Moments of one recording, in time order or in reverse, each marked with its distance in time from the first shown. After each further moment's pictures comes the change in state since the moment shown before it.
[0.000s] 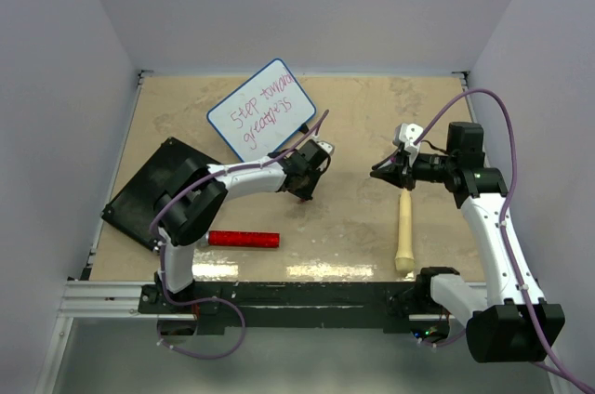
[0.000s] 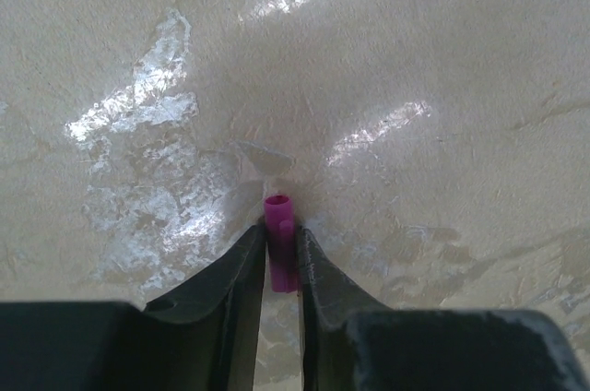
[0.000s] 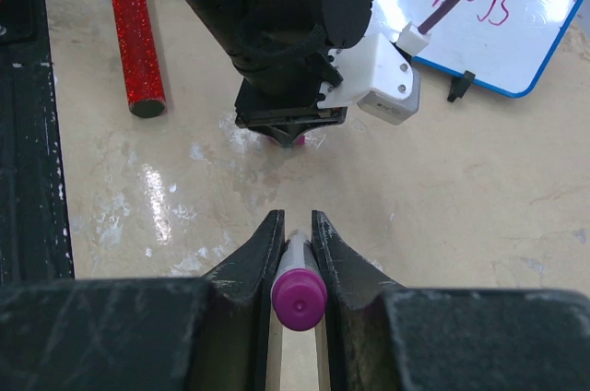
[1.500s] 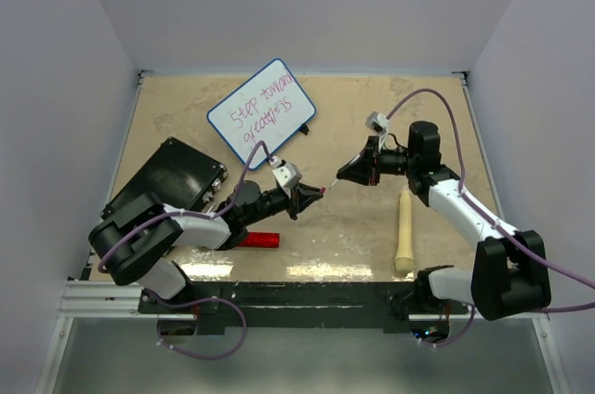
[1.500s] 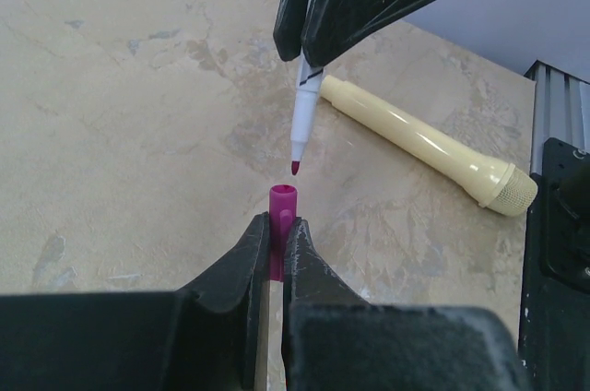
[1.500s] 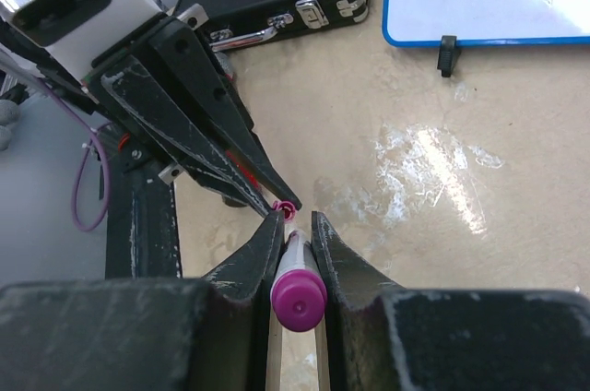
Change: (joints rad) left arm 0.000 -0.409 -0.833 1.446 0.389 0.128; right arm 0.196 0.254 -0.231 0.811 -0.017 0.841
